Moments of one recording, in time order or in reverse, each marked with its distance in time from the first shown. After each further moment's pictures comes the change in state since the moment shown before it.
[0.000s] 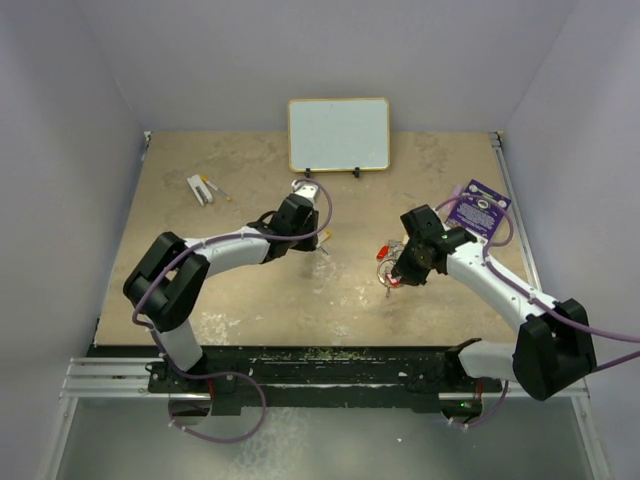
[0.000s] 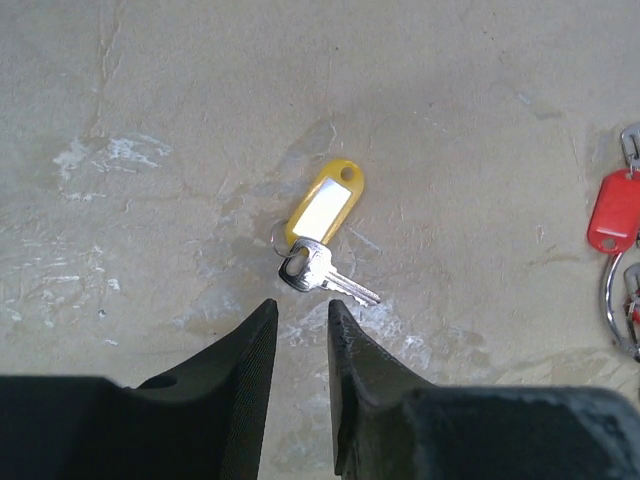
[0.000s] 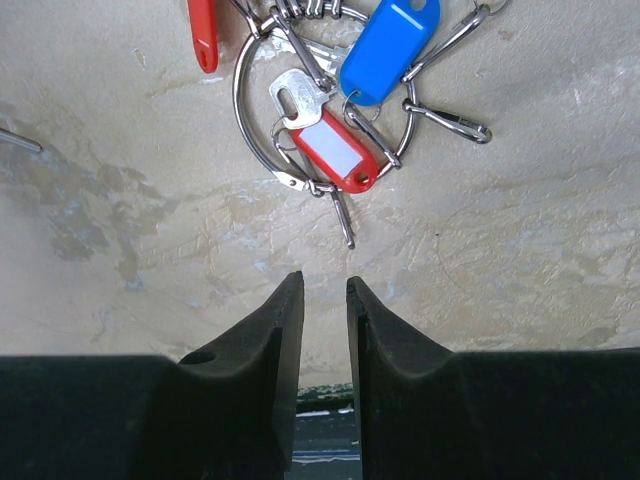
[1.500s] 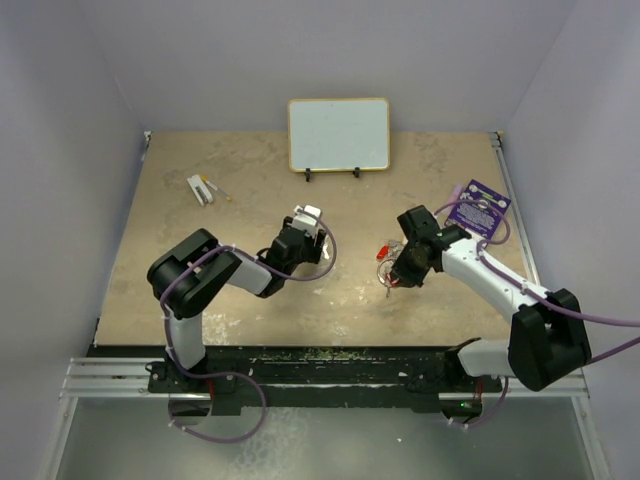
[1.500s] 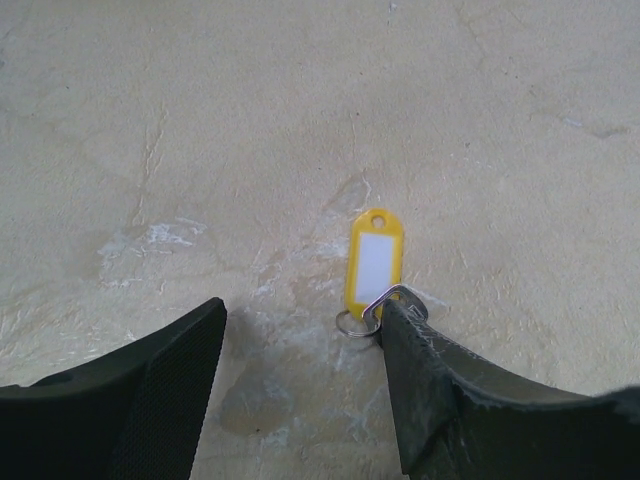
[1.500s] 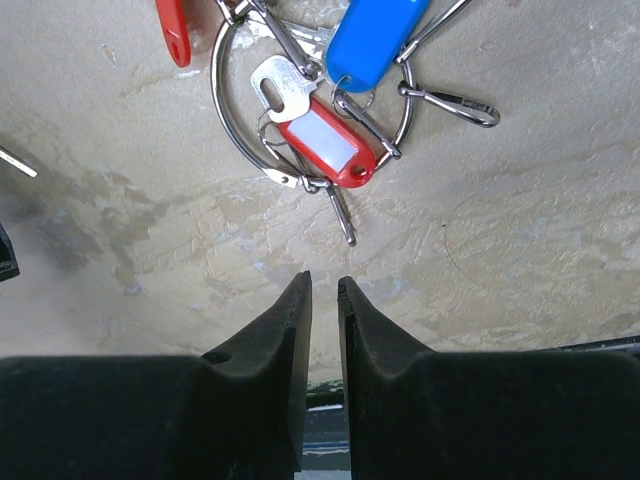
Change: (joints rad) left arm -0.050 0.139 -0.322 0.834 -0.194 0.278; right arm 0.000 0.050 -0.002 -0.006 -0.027 0.056
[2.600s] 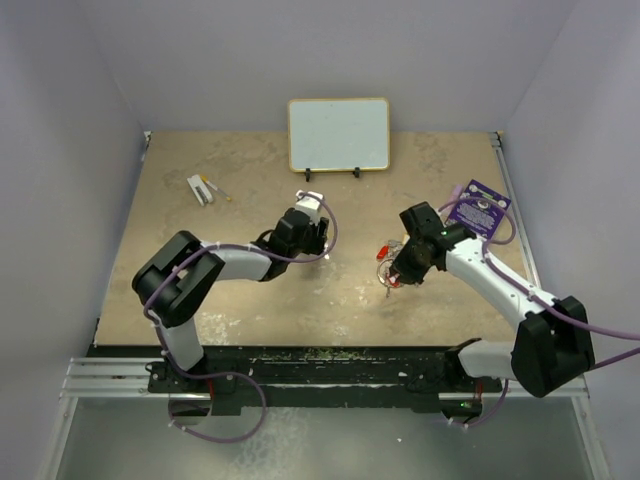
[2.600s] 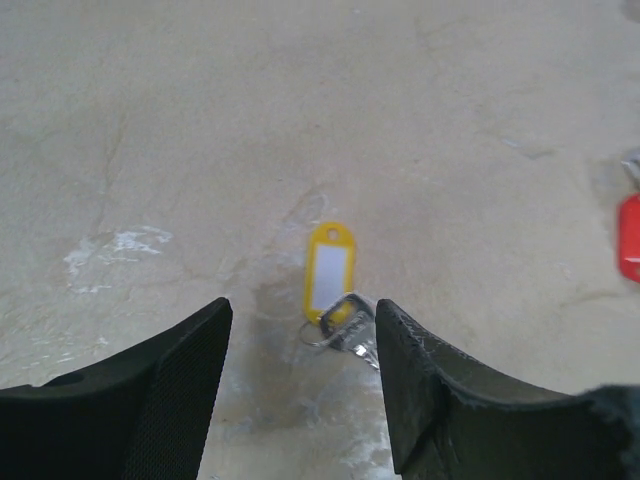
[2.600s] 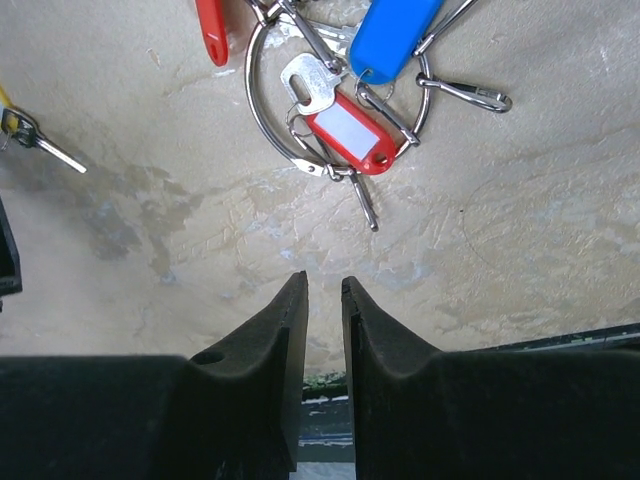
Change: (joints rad) left arm 0.022 -0.074 0.165 -0.396 0.071 -0.124; right arm 0.000 -0.031 0.043 -0.035 0.000 0.044
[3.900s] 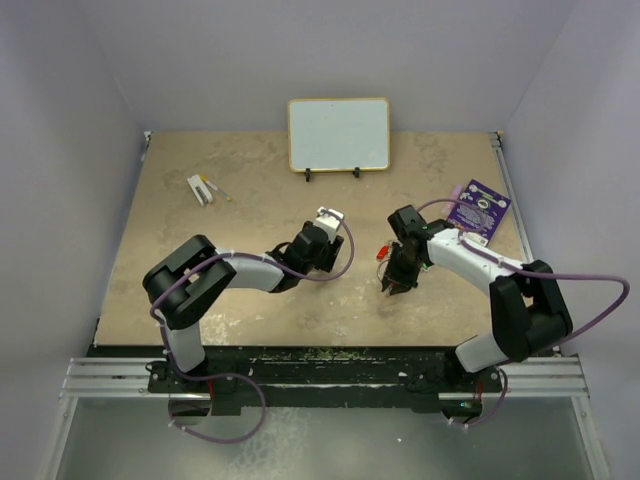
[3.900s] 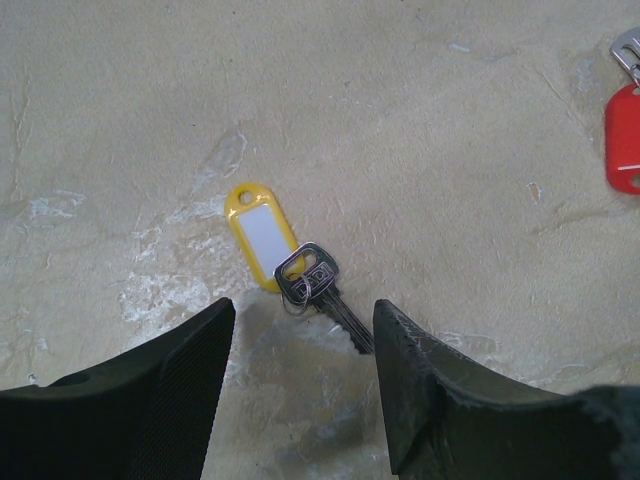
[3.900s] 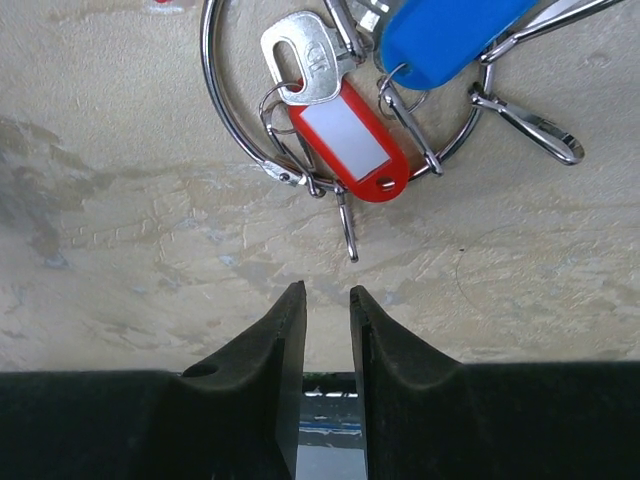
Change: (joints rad) left arm -0.132 0.015 -0.014 -0.009 -0.072 0.071; right arm 0.005 0.198 -0.015 0.056 -0.134 -0.251
